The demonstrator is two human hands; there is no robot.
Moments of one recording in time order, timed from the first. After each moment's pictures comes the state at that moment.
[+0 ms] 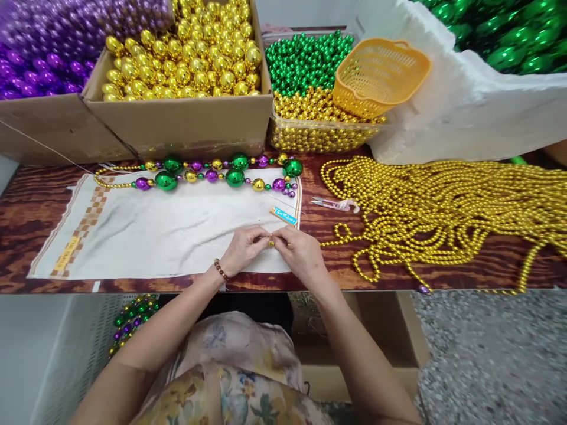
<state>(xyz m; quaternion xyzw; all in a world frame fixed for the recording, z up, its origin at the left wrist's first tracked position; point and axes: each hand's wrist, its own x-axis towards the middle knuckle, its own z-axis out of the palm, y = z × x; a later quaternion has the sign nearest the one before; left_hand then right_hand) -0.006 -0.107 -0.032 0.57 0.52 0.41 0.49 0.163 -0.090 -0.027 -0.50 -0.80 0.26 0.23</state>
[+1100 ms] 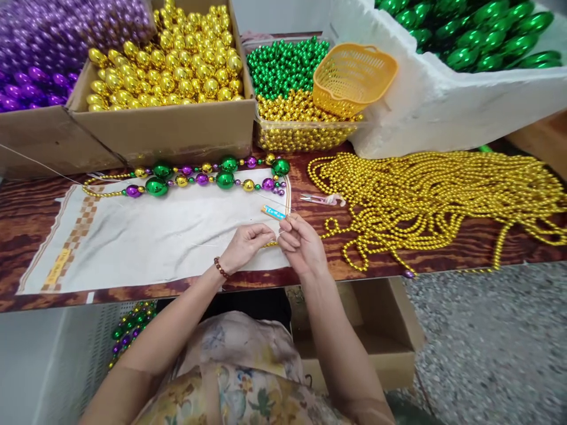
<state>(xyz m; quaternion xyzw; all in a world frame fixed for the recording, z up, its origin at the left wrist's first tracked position) 0.009 -0.099 -0.022 0.48 0.45 0.42 0.62 0.161 -0.086 -0.011 -0.30 -0.17 0.78 0.52</state>
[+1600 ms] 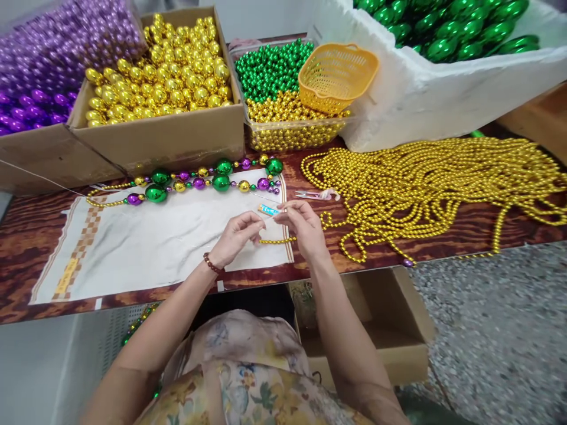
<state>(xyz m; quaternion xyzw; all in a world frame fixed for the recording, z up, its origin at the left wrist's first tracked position) -0.002 -0.093 -0.006 0.48 0.43 0.43 0.63 0.173 -0.074 -0.024 -0.41 -0.41 0.60 0.55</state>
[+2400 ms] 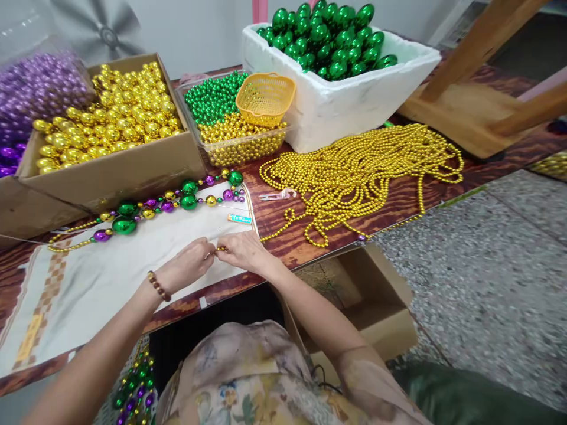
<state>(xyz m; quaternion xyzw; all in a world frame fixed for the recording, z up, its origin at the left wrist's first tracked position) -0.041 -0.101 0.034 0.84 0.47 0.03 0.28 0.144 -0.095 -0.002 -0.44 -0.86 0.23 0.14</state>
